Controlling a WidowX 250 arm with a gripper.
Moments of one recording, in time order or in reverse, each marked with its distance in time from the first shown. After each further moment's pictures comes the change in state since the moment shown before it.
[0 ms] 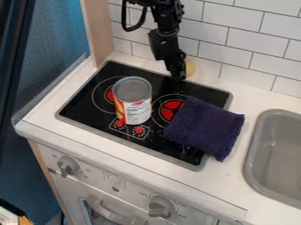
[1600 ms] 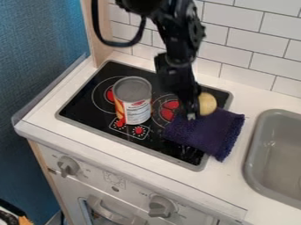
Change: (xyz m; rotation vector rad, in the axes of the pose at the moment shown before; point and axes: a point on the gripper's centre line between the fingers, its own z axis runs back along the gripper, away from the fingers) arm 0.019 0.138 0.061 -0.013 0.018 -0.268
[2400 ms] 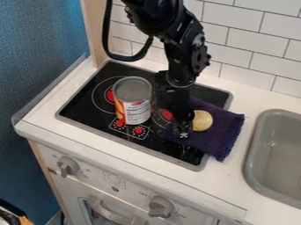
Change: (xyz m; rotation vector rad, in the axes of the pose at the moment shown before) arm 0.018 0.012 -0.016 0.007 -0.136 -0.019
